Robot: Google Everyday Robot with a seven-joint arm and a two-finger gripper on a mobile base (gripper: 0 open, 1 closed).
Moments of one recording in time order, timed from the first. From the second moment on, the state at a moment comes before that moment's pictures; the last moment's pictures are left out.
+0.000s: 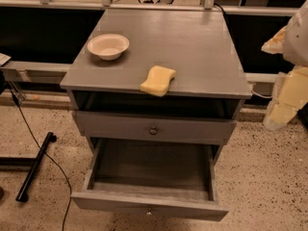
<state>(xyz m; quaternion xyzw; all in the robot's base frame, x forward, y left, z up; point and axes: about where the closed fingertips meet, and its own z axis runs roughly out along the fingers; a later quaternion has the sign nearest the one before) 0.438 -0.217 0.976 -0.60 0.78 -0.03 0.16</state>
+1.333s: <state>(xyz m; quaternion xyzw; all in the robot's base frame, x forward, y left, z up) 0.567 -0.091 0.894 -0.57 0.78 0.05 0.25</state>
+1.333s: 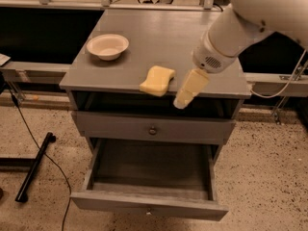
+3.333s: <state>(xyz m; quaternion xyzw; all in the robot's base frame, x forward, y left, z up) 0.640 -0.023 0.834 -0.55 0.79 0.08 0.26</state>
